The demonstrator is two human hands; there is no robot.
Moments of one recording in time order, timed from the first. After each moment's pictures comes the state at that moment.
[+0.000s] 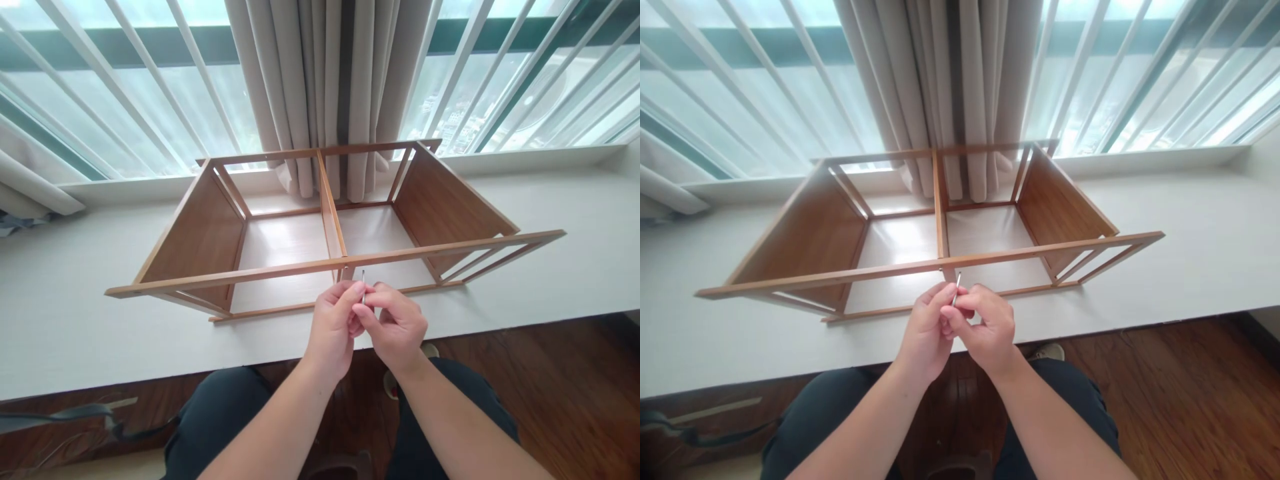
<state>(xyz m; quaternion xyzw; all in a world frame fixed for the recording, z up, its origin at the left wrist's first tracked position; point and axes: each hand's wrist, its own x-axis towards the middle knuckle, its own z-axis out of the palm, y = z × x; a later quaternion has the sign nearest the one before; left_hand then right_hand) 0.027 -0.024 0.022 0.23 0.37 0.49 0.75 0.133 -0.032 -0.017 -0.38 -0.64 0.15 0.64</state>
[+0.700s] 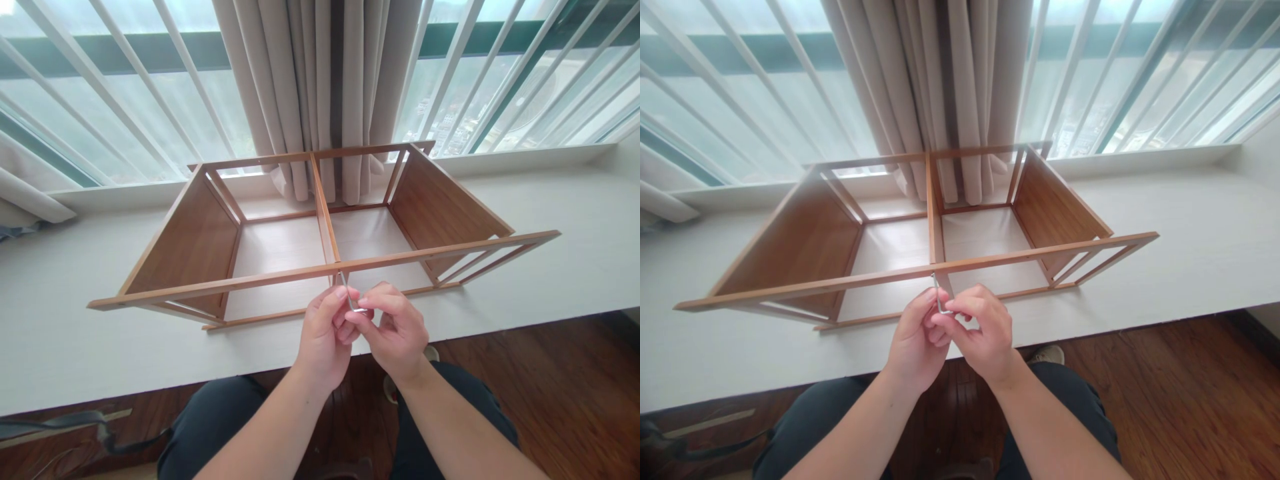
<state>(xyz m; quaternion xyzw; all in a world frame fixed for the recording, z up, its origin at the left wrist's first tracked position) 0.023 -0.024 0.023 0.17 0.33 0.52 0.77 0.139 -0.027 -0.015 -0.34 -0.66 0.12 0.66</state>
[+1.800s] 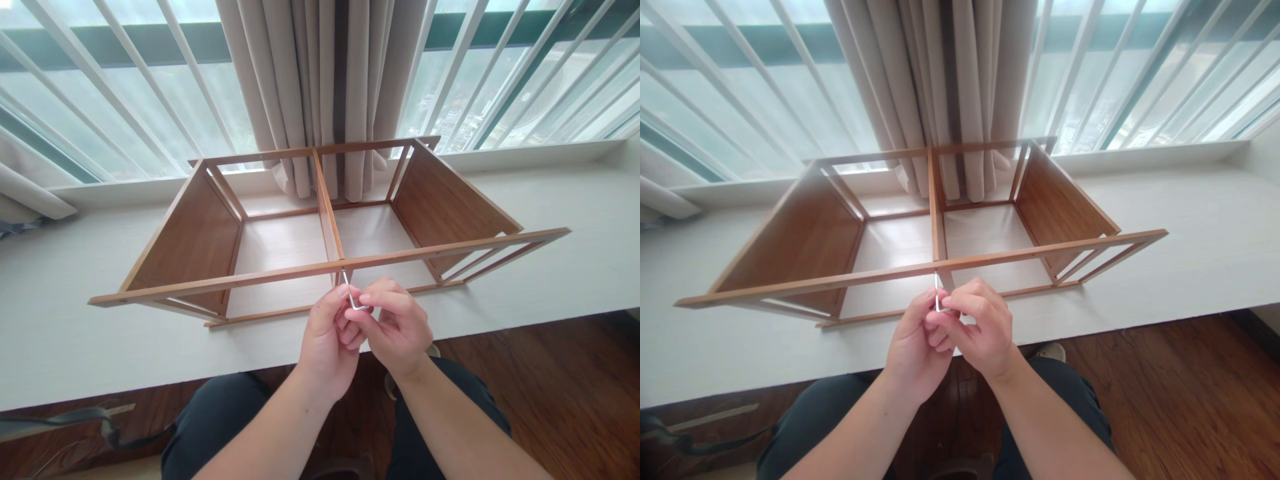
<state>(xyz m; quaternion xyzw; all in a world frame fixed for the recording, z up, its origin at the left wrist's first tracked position) 0.023 -0.029 0.035 0.07 0.32 0.50 0.80 0.131 -0.022 -0.008 -0.30 -0.66 0.12 0.68</state>
